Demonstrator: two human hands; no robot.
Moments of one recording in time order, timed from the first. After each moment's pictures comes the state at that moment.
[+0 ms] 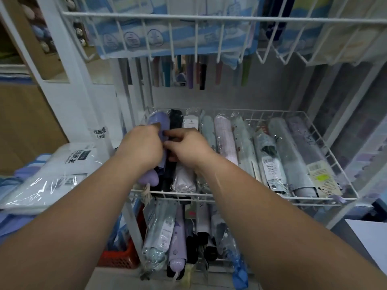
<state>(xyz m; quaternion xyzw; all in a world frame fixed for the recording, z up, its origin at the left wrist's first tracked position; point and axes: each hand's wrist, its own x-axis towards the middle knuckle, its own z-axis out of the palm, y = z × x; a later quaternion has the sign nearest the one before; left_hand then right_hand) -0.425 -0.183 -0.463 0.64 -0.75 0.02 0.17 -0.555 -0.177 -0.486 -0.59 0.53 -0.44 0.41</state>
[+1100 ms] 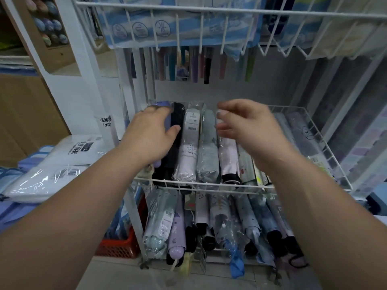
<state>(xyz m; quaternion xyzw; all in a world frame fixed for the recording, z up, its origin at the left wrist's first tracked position) -0.432 -0.147 -0.448 0.57 -0.78 -0.03 0.27 -0.639 -0.091 -0.429 -0.56 0.53 -0.55 0.31</state>
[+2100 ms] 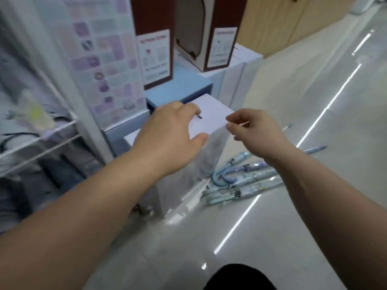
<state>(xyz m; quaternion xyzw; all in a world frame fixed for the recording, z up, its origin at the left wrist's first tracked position) -0.870 0.058 -0.543 0.14 -0.96 -0.18 0.14 -1.019 0.218 -0.572 -0.27 0.87 -0.41 0.08</state>
